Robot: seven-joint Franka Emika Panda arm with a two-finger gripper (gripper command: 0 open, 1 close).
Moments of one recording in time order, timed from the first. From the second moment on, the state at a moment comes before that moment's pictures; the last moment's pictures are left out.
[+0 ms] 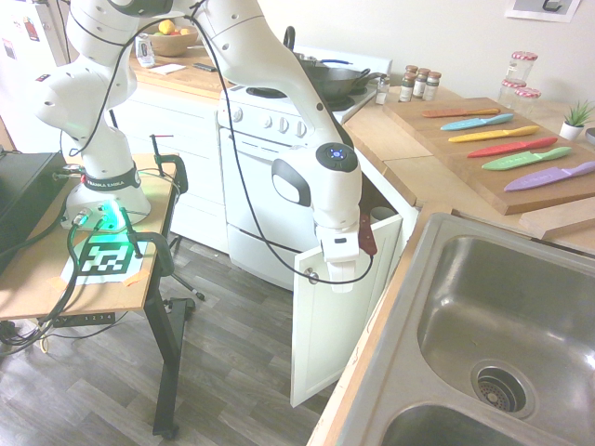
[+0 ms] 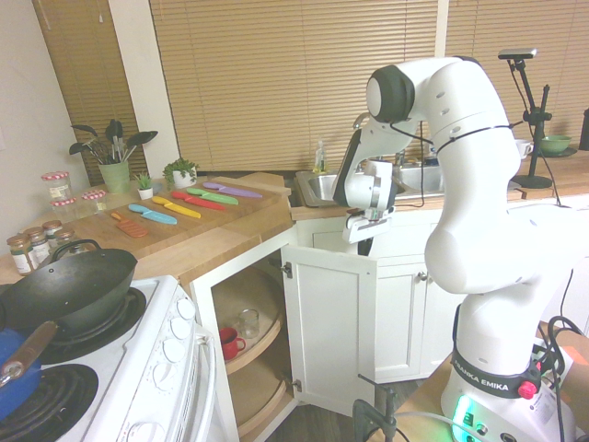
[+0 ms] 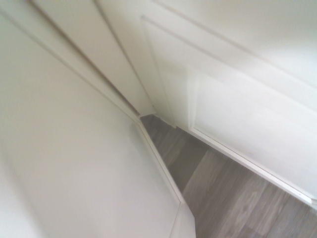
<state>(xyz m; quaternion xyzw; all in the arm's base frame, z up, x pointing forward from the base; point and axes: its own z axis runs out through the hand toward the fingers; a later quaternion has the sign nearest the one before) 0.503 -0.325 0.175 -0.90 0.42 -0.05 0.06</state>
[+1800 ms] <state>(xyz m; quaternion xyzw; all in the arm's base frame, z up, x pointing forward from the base) 0.554 -0.002 0.216 -0.96 0.29 -0.05 -0.04</state>
